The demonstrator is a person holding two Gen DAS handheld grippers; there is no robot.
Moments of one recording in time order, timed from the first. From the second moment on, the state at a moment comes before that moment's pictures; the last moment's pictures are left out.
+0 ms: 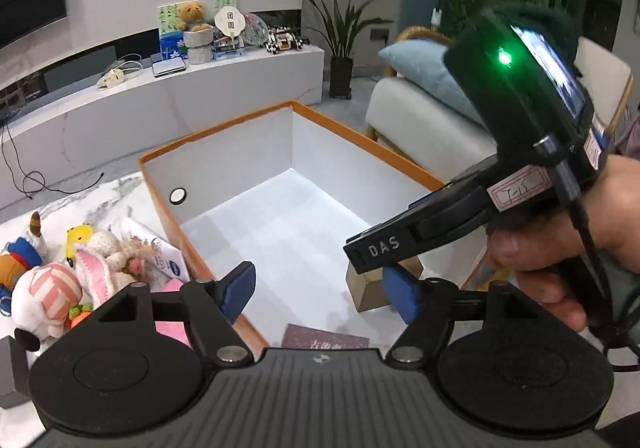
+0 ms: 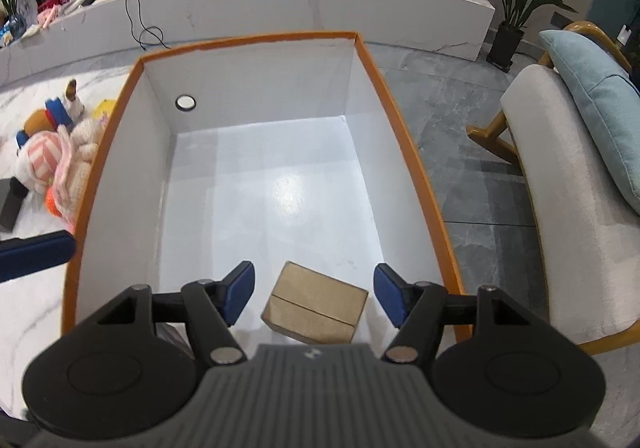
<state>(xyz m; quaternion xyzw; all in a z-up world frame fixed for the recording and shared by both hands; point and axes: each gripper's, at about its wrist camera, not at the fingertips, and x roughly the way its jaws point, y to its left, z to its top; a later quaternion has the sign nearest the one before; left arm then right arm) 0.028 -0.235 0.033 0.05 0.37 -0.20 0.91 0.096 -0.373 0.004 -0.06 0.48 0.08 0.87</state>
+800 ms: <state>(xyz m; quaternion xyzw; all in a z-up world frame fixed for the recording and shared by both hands) 0.028 -0.080 0.026 0.03 0.34 -0.08 0.94 0.092 -0.272 0.038 -0.06 0.33 0.15 0.93</state>
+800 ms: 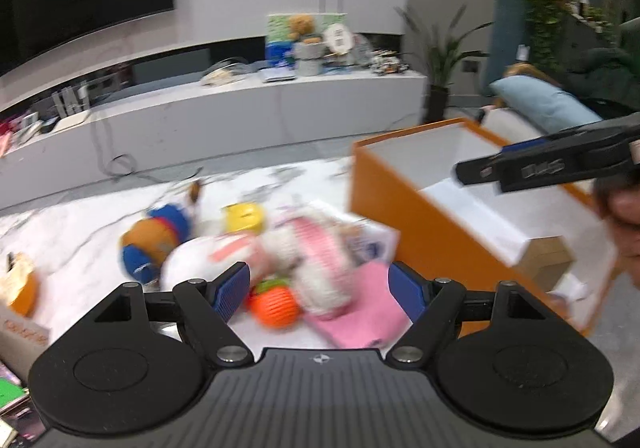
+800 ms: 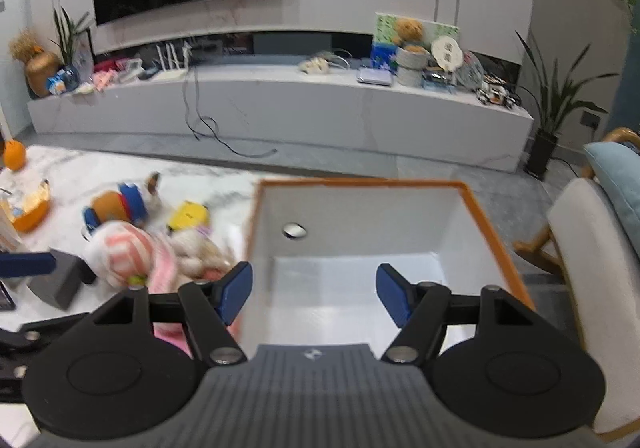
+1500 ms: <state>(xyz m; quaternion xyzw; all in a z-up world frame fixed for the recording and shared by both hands) 0.044 0.047 -0.024 -0.01 0.41 0.06 0.91 0.097 -0.168 -0.002 -0.05 0.36 0.20 0.91</state>
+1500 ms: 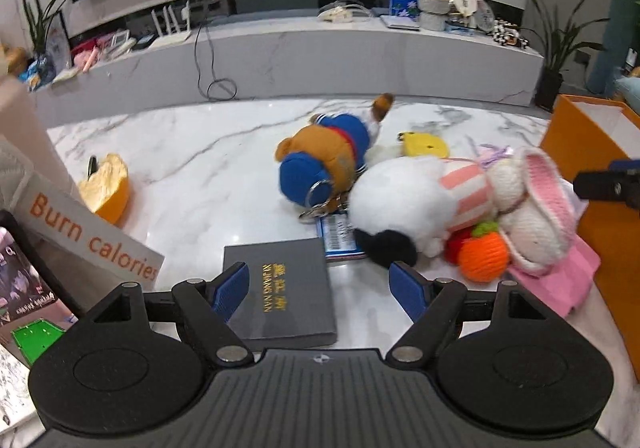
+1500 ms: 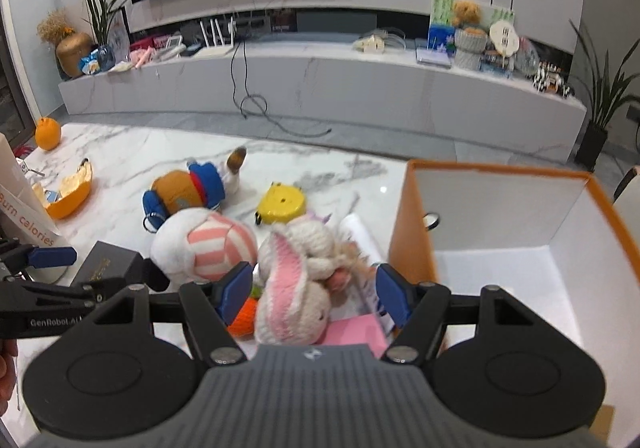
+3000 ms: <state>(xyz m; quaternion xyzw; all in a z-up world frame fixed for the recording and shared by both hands) 0.052 0.058 -0.067 -0.05 0.47 0.08 0.88 0.126 -0.135 -0.062 -0.06 0.46 0.19 0.86</state>
